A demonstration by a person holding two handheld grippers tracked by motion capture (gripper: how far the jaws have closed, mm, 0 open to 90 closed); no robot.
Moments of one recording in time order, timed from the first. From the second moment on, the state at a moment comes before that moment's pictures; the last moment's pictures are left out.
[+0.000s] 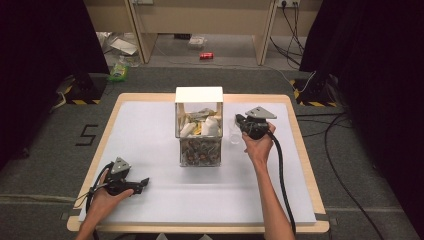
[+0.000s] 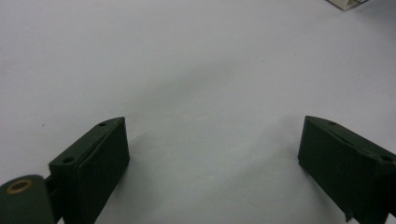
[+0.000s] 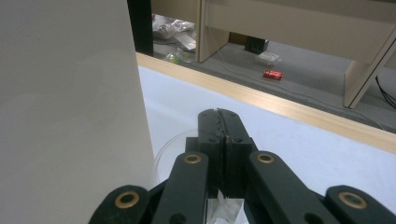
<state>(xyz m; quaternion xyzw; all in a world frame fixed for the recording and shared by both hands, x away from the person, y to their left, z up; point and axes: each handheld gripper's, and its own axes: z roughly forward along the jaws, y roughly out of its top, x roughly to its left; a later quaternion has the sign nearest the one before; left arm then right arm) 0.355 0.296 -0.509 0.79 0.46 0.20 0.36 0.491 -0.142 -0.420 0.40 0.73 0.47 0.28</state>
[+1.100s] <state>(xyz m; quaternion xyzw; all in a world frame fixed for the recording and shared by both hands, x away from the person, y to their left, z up) 0.355 0.296 -0.509 0.79 0.46 0.20 0.36 0.494 -0.142 -0.422 0.42 0.73 0.46 0.27</state>
